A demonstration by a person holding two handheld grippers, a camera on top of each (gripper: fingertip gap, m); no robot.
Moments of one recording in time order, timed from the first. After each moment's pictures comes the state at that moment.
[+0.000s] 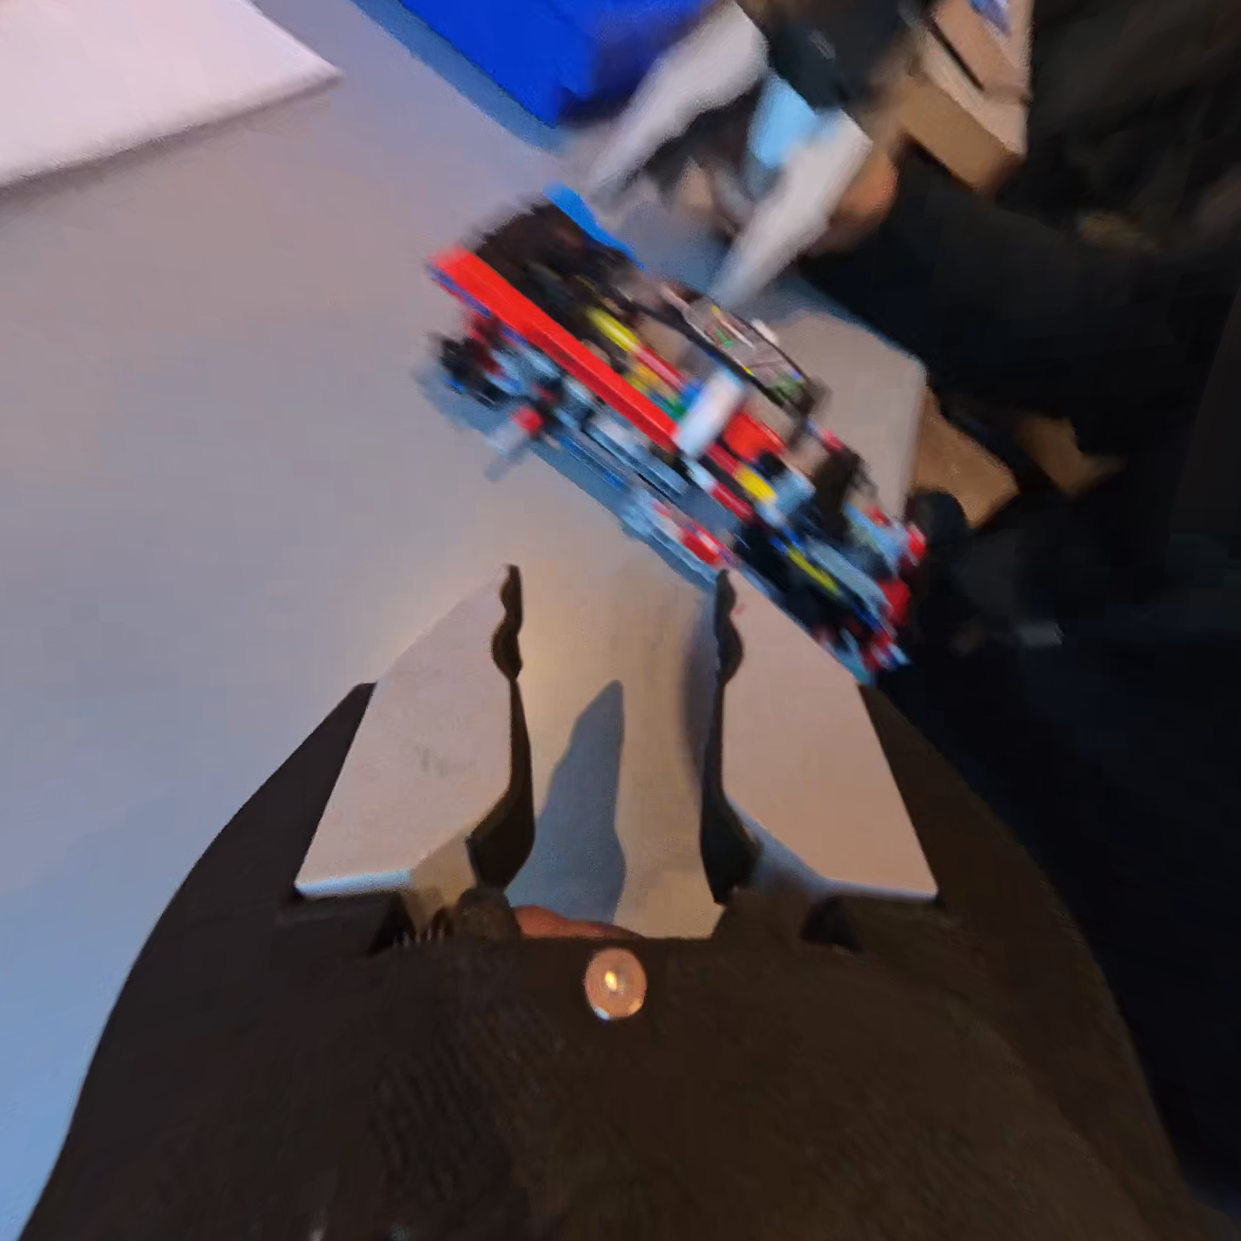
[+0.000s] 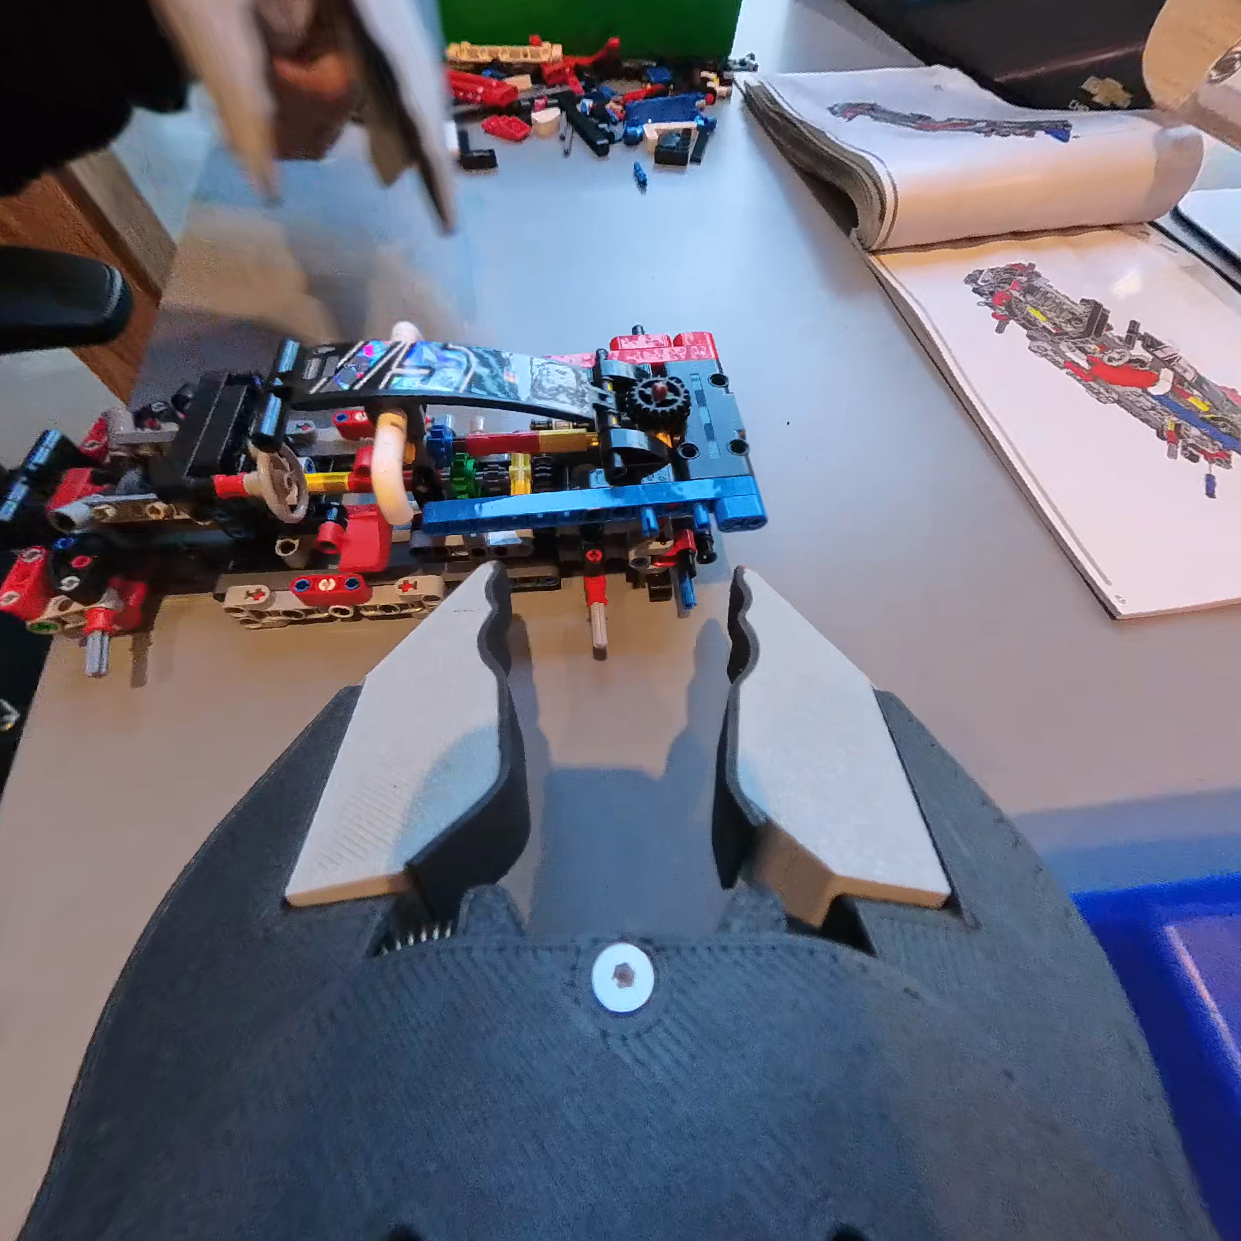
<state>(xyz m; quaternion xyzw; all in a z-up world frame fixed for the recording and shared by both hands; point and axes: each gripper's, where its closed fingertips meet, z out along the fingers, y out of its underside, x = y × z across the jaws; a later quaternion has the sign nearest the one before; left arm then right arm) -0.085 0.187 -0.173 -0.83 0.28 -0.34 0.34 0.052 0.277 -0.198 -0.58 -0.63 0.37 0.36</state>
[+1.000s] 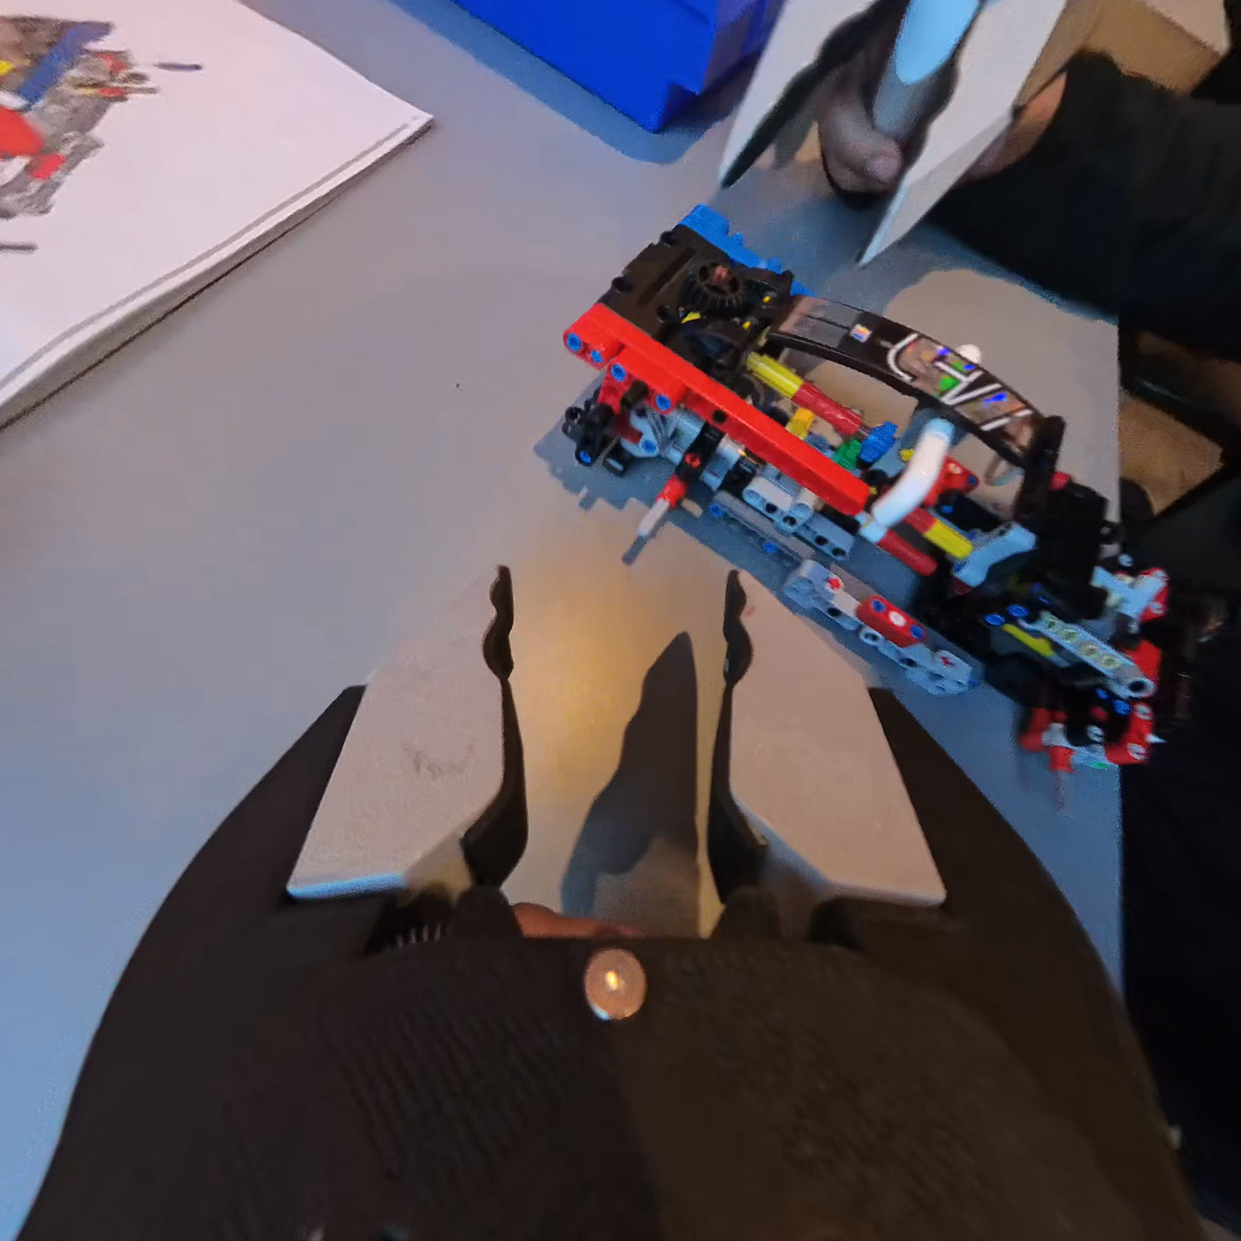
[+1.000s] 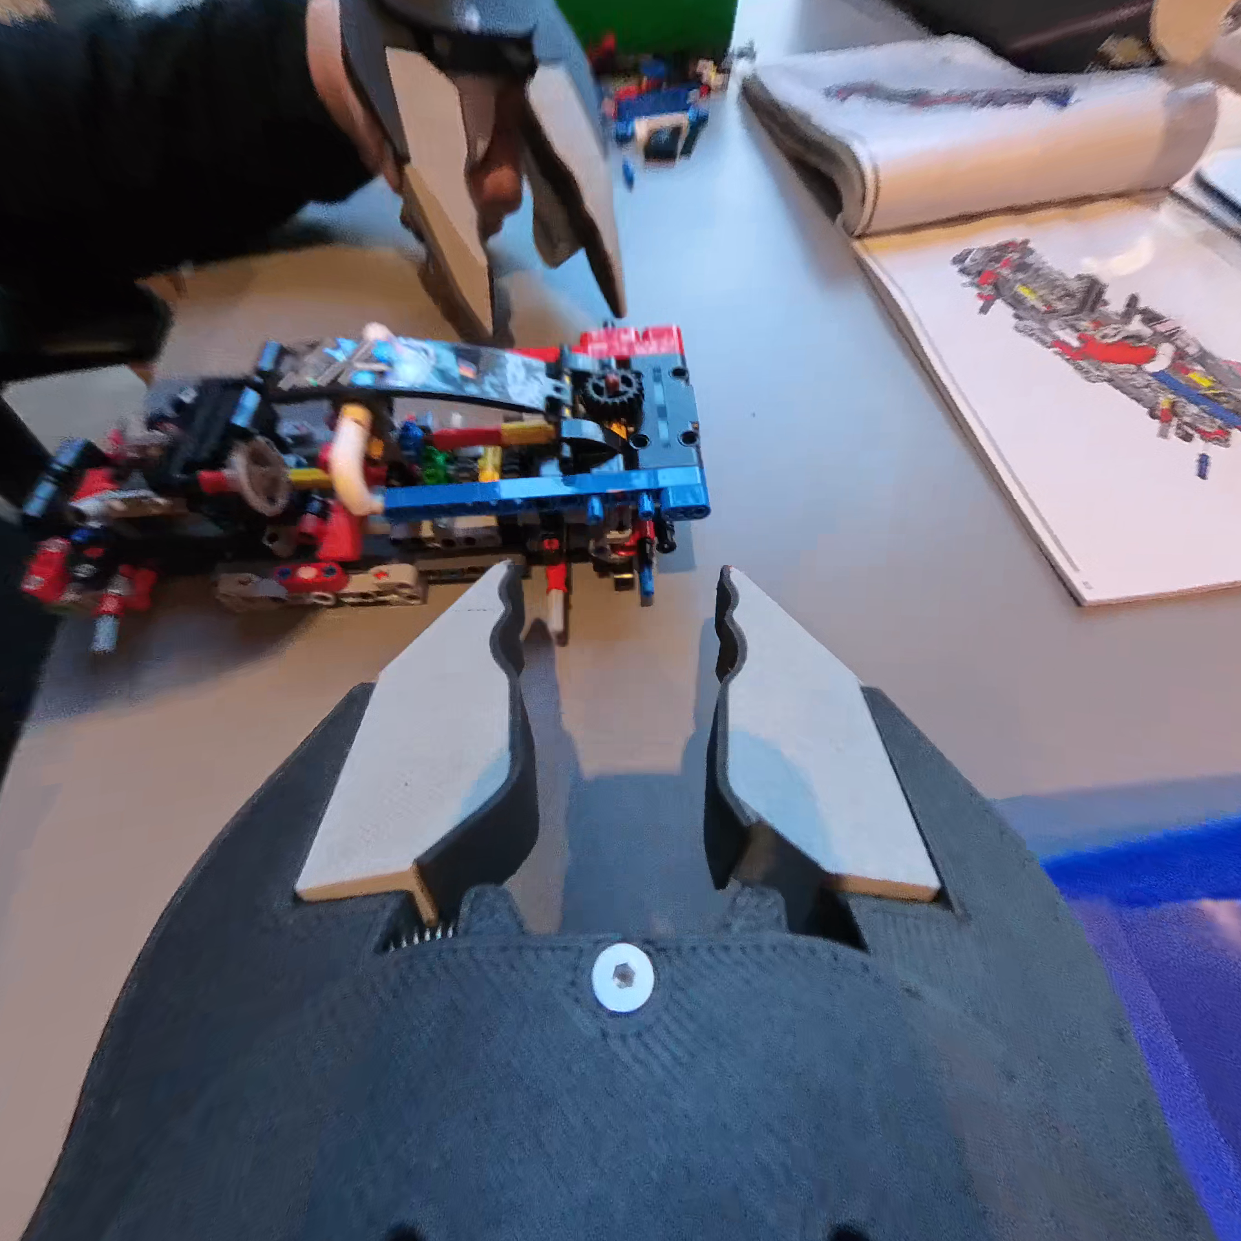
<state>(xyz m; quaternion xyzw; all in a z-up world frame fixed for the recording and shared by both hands) -0.080 0.256 -0.210 -0.83 0.32 -0.29 0.36 0.059 0.298 -0.193 -0.58 -0.62 0.40 0.34</state>
